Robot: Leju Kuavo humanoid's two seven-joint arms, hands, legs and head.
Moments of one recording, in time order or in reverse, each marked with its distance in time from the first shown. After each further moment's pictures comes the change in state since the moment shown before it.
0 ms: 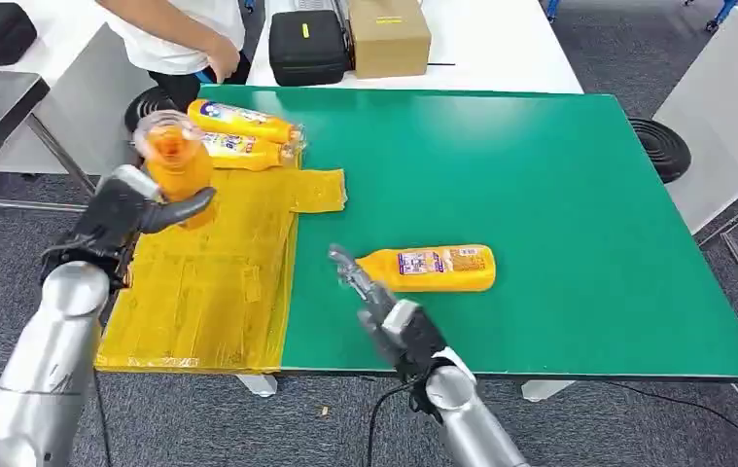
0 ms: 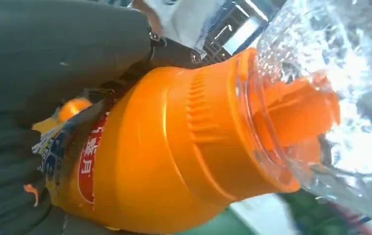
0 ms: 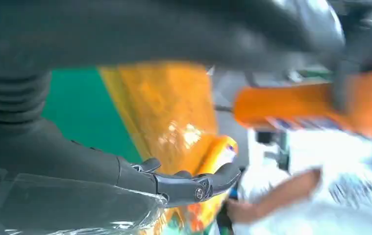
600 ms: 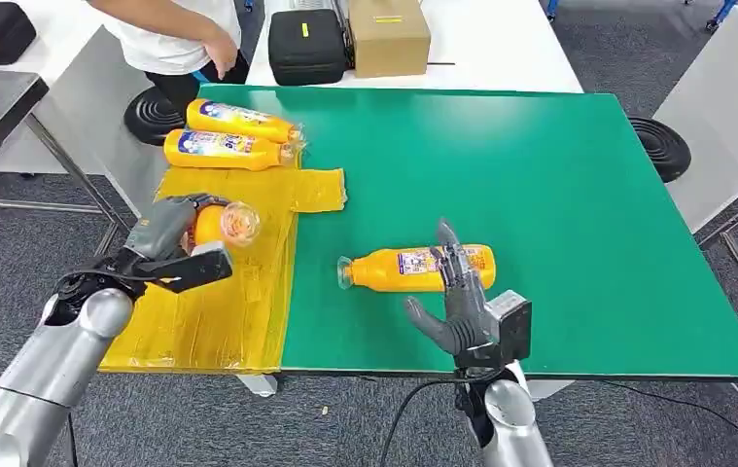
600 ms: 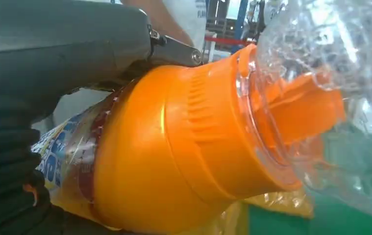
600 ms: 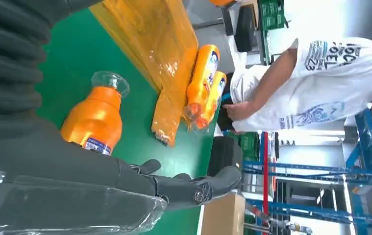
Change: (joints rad) left arm 0.021 0.132 -0.196 0.147 -0.309 0.003 0.001; right arm 0.145 0.008 -0.222 -0.263 -0.058 -0.101 0.081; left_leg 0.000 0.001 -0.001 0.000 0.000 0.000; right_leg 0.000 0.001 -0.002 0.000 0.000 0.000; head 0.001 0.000
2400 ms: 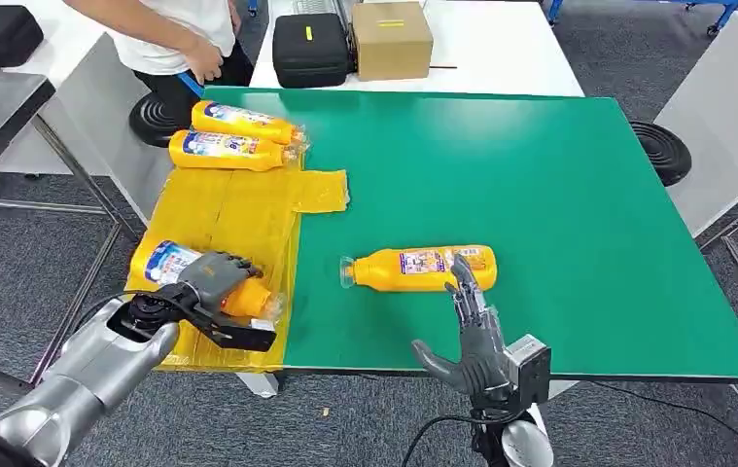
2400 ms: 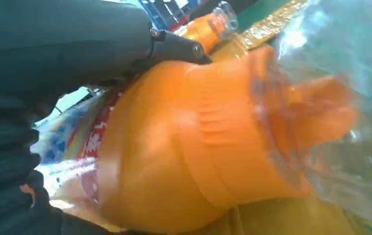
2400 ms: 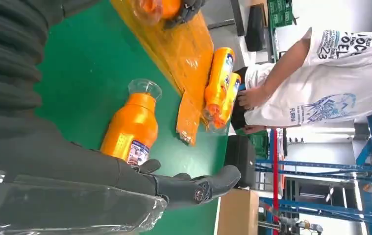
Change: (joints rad) left arm -0.114 -0.066 -0.316 0.369 -0.492 -0.026 0.030; right arm 0.147 -0.002 -0.061 -0.063 0.031 0.062 -0.050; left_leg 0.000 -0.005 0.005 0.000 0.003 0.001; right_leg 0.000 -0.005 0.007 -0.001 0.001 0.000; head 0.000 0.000
